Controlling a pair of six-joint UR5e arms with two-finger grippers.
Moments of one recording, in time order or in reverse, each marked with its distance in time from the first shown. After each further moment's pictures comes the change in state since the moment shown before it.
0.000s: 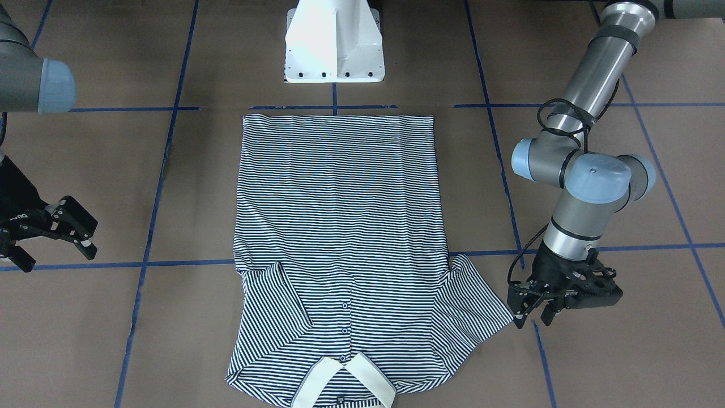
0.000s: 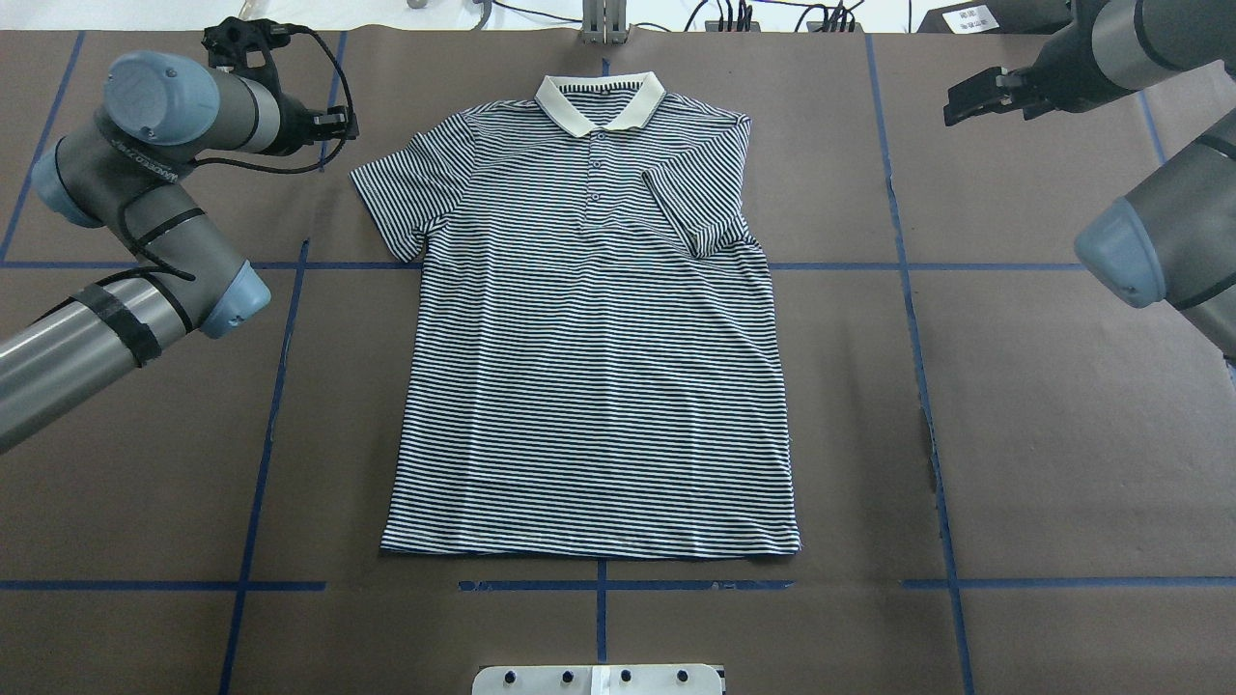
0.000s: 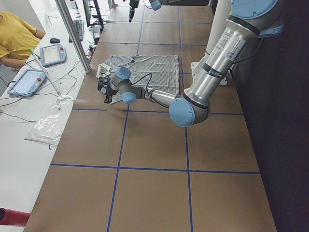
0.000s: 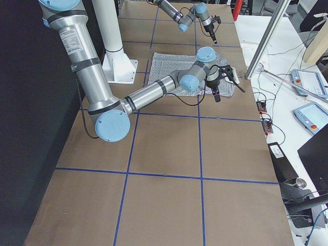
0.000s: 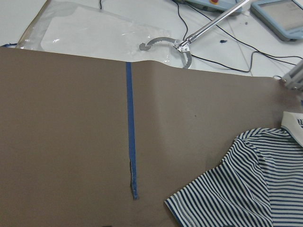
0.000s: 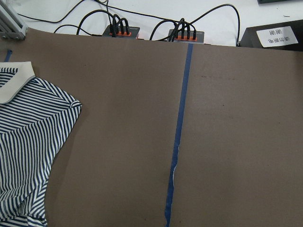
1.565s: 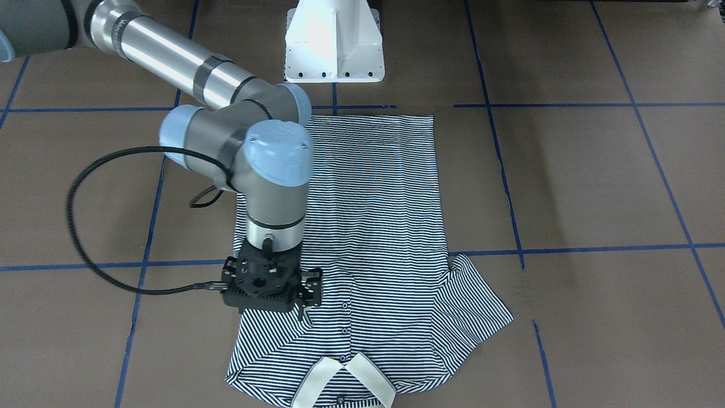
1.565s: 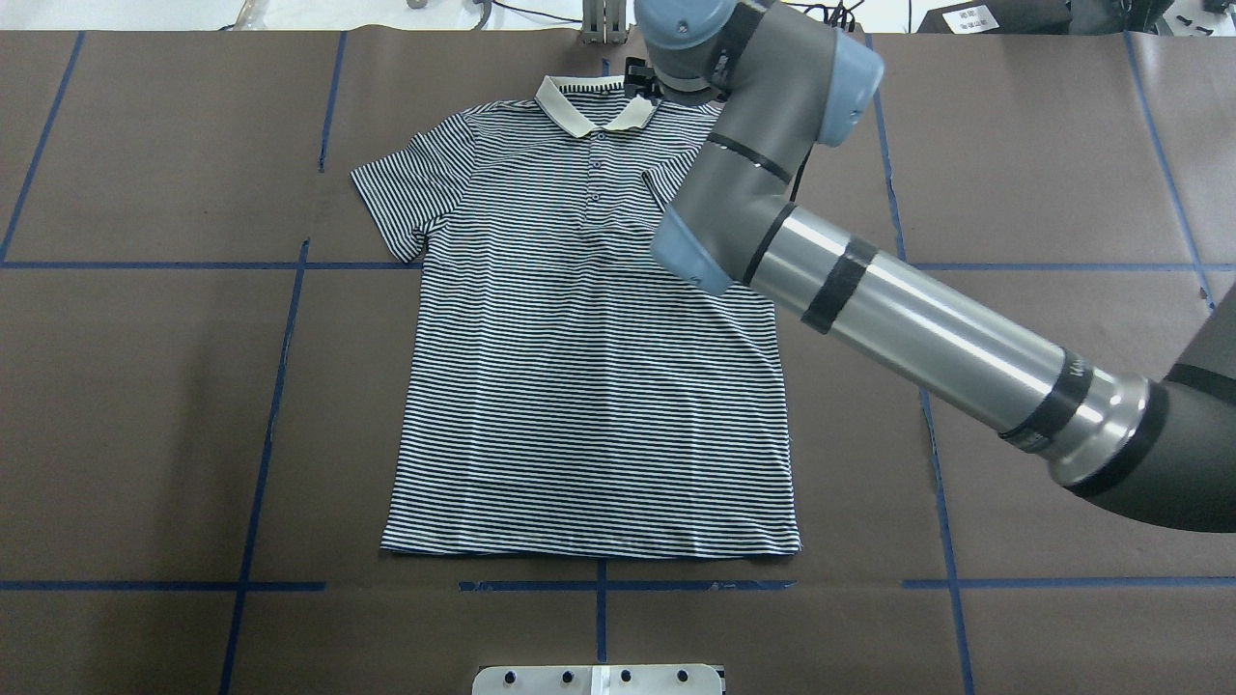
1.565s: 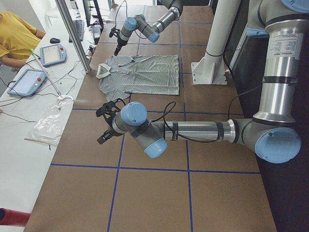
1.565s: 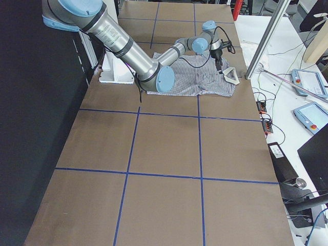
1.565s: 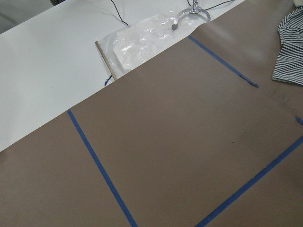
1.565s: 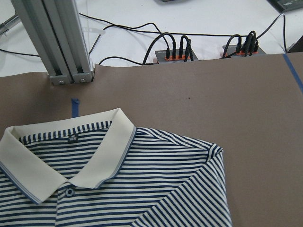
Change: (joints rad) left arm -0.634 0.571 -0.430 -0.087 -0.656 1.001; right arm -0.288 0.584 -0.467 -0.216 -0.398 0.334
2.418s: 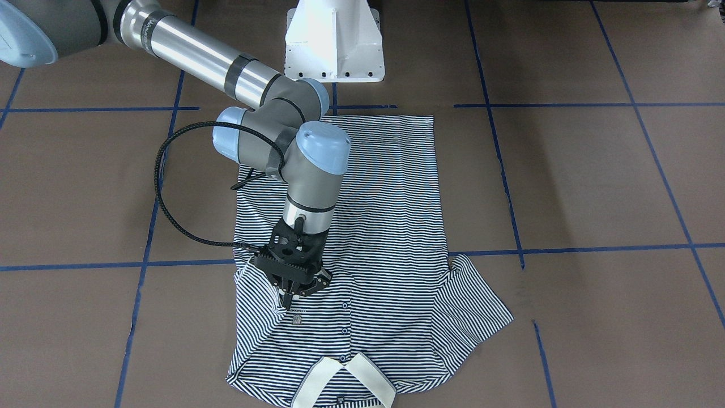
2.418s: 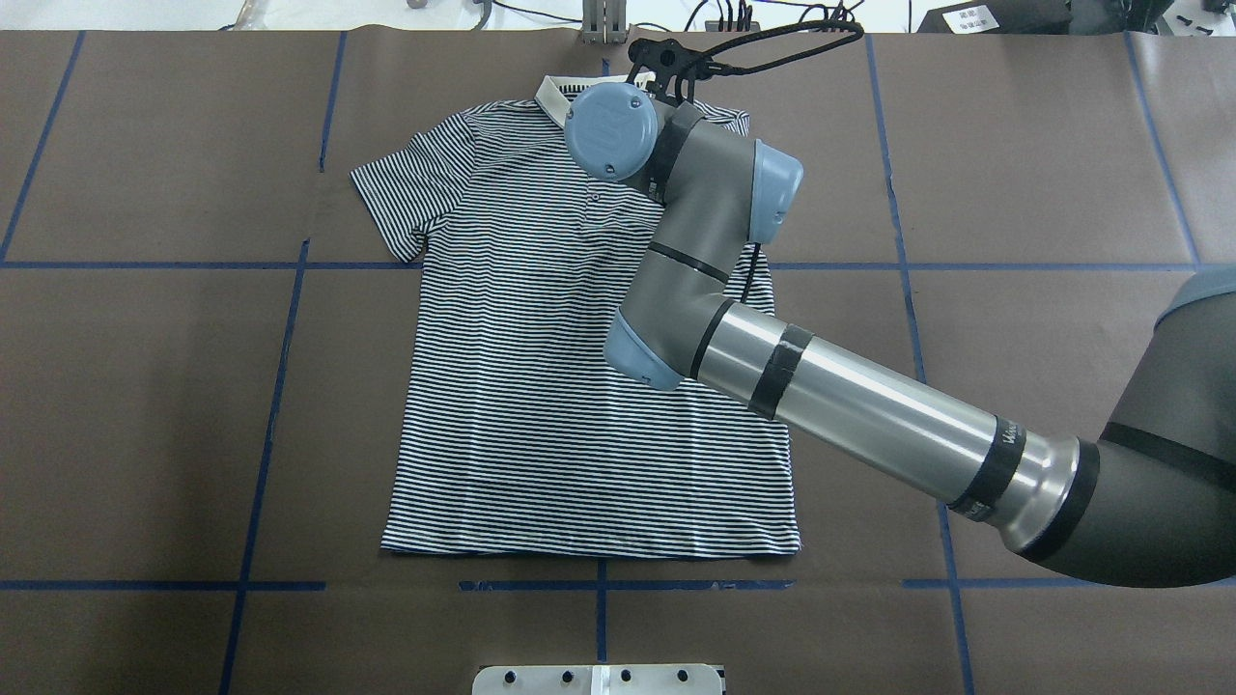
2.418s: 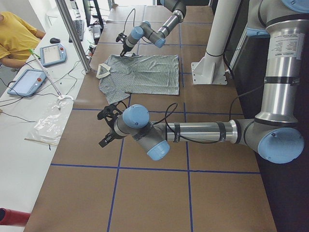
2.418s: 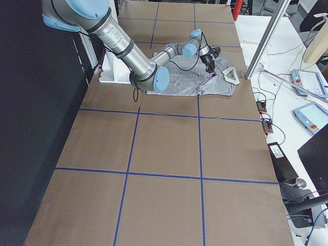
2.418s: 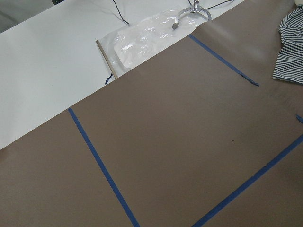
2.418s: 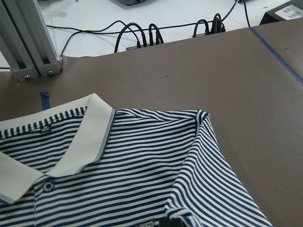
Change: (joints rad) left arm -0.035 0.029 0.004 0.060 0.000 0.093; right arm -0.177 0.088 -0.160 -0.001 -0.305 0.375
